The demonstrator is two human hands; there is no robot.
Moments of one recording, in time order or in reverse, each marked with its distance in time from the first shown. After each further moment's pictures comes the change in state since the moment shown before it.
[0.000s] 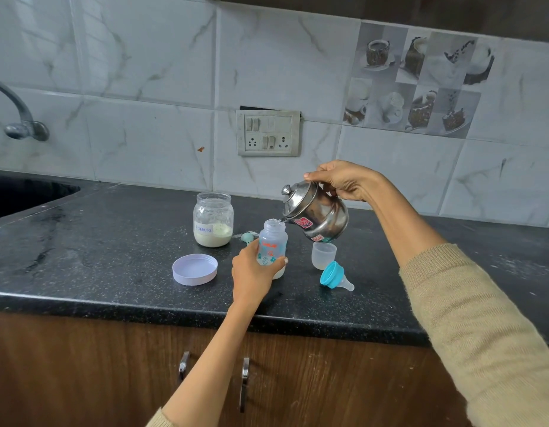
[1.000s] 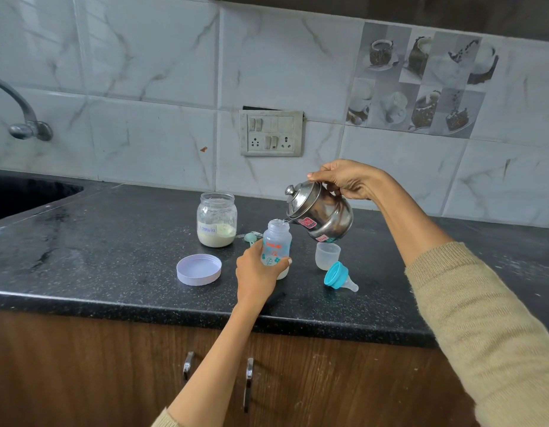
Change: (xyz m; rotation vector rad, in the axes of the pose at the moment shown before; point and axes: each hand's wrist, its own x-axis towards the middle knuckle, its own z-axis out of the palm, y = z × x) left_hand -0.001 0.002 -0.001 -0.011 0.003 0.001; right_hand 0.004 -0.002 -0.002 -0.041 -0.019 0.007
